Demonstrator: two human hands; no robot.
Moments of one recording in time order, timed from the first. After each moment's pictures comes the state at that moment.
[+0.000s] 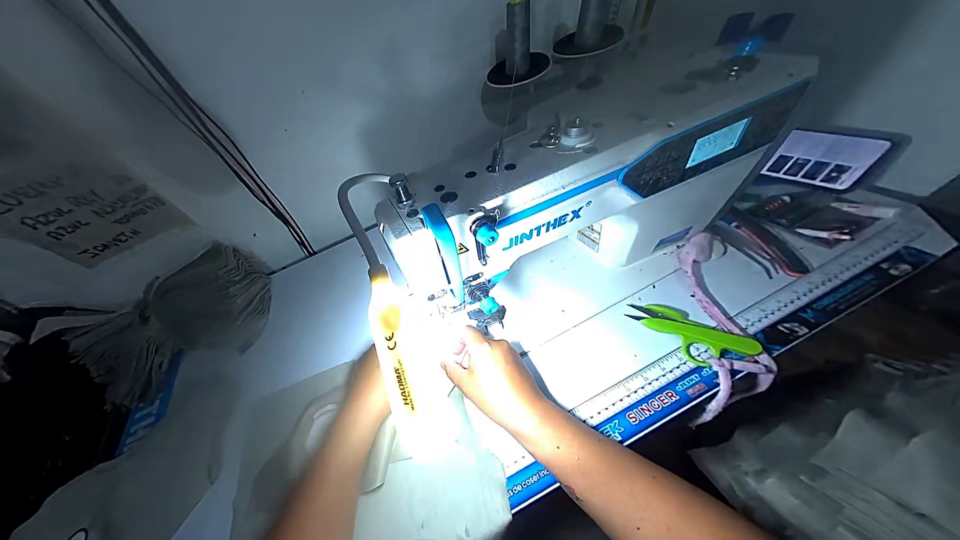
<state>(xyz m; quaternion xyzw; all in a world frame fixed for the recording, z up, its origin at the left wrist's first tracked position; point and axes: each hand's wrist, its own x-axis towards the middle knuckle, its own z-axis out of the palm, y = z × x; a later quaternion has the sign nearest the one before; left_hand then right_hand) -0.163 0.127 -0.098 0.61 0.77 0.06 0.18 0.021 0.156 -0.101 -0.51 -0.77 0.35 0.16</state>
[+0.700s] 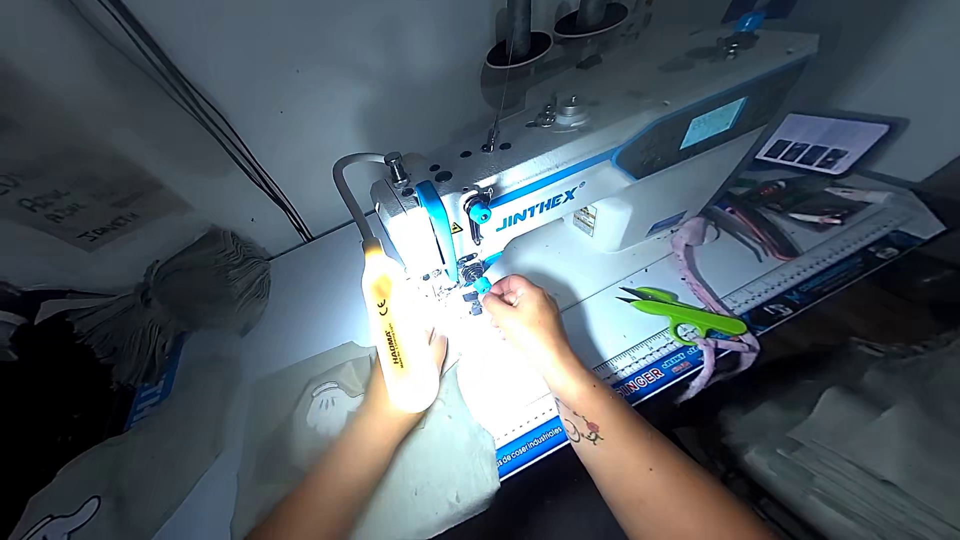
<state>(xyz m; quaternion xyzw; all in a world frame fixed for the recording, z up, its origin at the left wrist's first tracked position) -0.130 0.102 -0.124 0.80 0.56 0.12 -0.18 0.056 0.188 -0.098 -0.56 -0.61 0.44 0.34</state>
